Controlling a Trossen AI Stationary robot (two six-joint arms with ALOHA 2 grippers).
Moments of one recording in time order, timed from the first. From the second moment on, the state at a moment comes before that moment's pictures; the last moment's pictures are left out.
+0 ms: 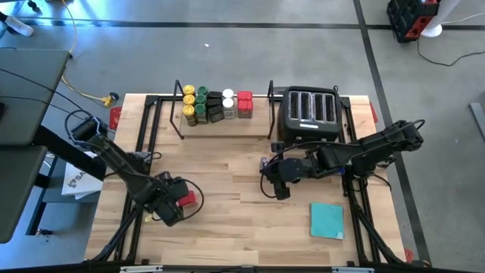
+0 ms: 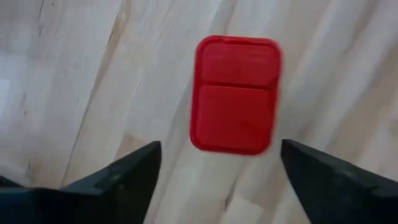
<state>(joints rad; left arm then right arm) -0.74 1.41 1.00 -1.11 -0.24 -1.12 0.30 1.48 1.27 -0.56 0.36 -0.13</state>
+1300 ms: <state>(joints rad) 0.03 1.70 1.52 -0.90 -0.18 0.06 0.45 1.30 1.27 -0.80 0.55 0.08</state>
